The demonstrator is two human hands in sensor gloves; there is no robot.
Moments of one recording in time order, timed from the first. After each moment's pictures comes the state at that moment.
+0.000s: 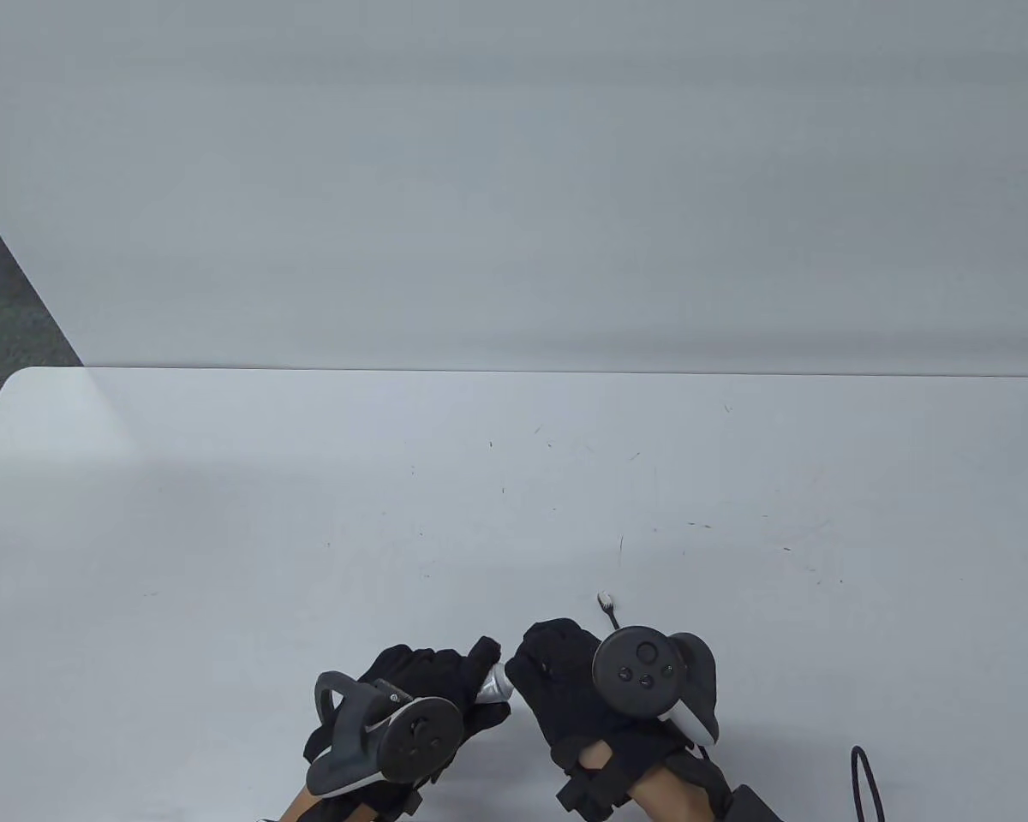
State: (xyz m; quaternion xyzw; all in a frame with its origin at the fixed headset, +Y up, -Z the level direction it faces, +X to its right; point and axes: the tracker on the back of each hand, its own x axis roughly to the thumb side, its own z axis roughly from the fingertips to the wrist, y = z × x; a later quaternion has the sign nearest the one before) left_hand -0.142 -0.667 -0.243 0.10 -0.25 0.09 0.96; right_hand 0.059 -0.677 -0.273 0.22 -0.02 0.88 0.43
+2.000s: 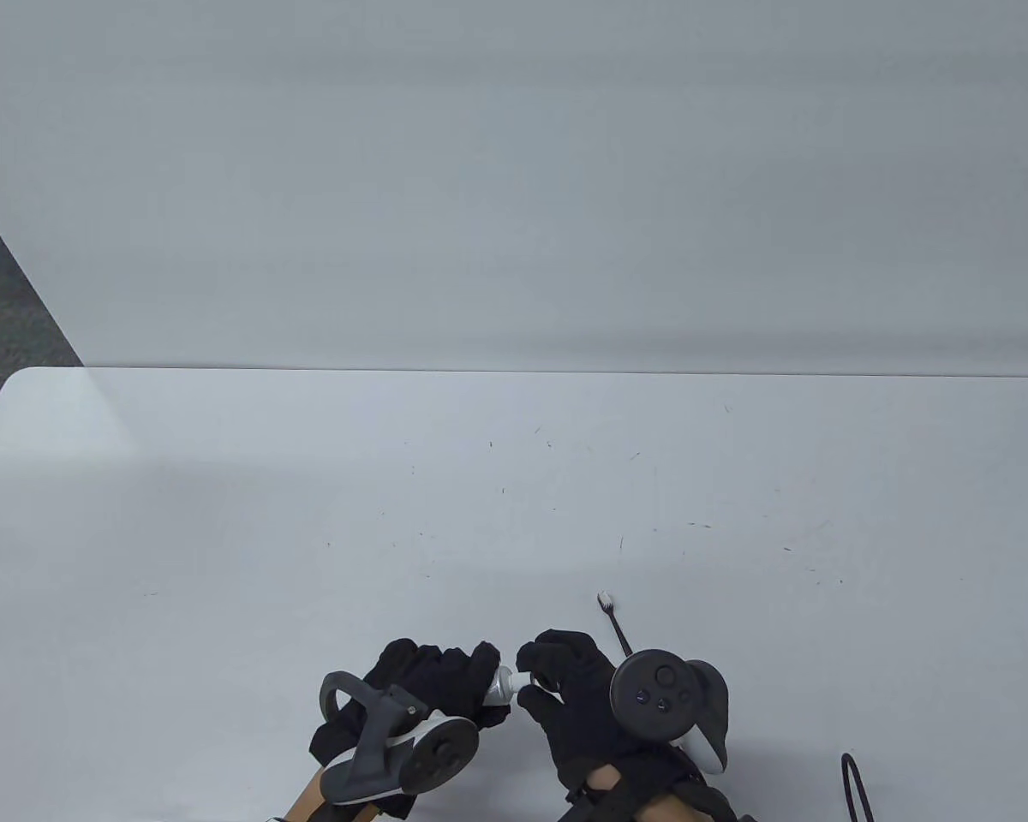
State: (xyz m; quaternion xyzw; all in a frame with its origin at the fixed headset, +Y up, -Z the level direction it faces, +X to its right) left_hand -0.131 -0.676 -0.243 0.15 -0.27 0.02 0.95; right_hand 0.073 -0.695 -0.259 0.20 0.01 0.87 0.46
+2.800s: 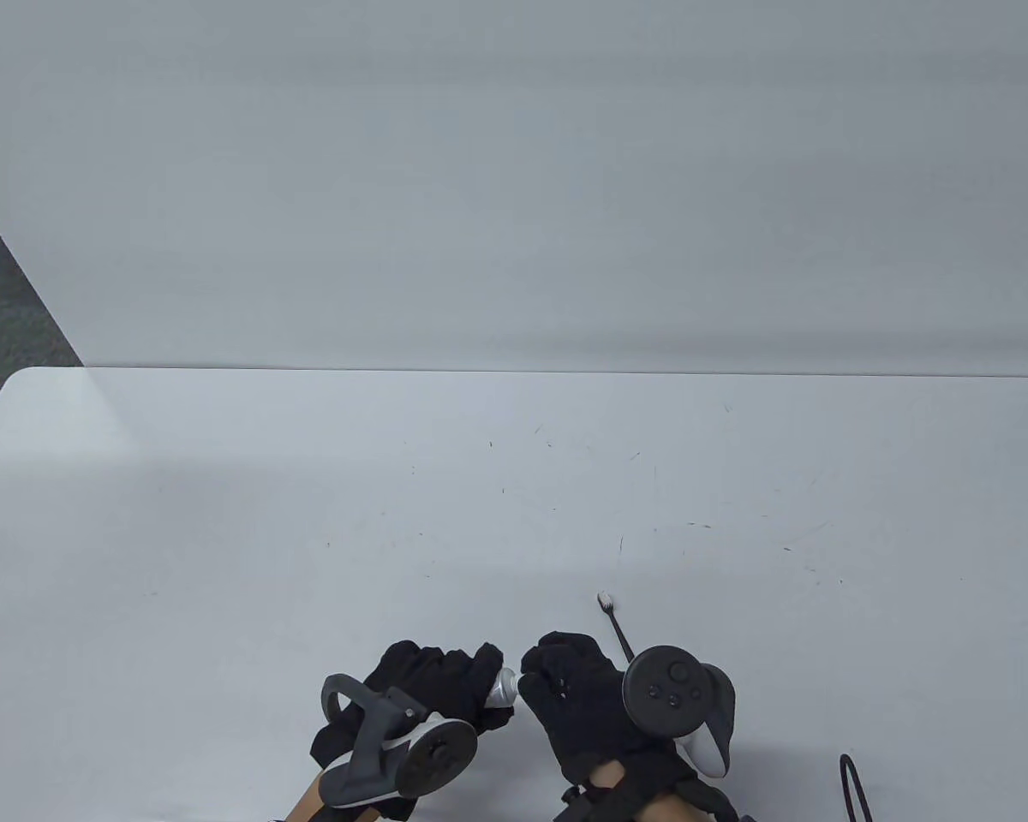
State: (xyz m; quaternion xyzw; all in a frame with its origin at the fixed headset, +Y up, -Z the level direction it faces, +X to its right) left_hand -0.129 -0.674 -0.240 0.15 -0.28 0.02 0.95; right_hand 0.074 -0.698 -0.258 0.18 -0.01 0.86 0.48
